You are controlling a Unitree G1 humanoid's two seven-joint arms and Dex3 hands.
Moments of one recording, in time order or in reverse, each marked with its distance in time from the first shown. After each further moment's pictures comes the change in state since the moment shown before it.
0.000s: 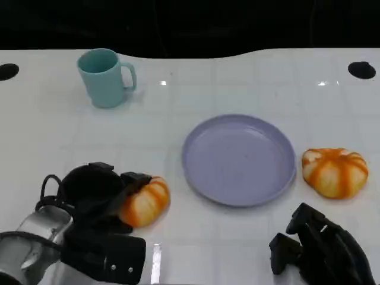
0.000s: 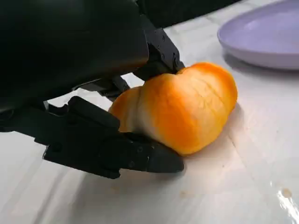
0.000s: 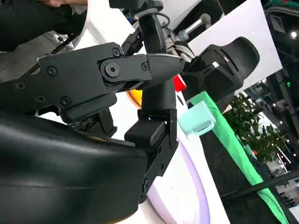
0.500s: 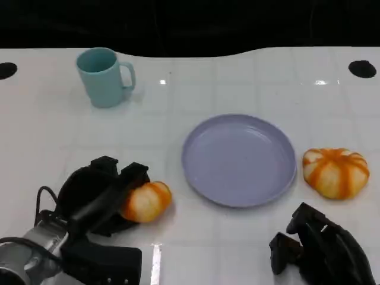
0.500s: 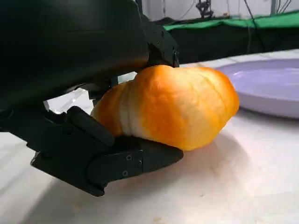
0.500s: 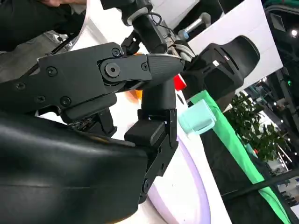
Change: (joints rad) left arm -0.051 -0.021 -0.074 0.202 -0.041 -0.153 0.374; right arm 0.000 -0.001 0.000 -0.001 0.003 0.000 0.000
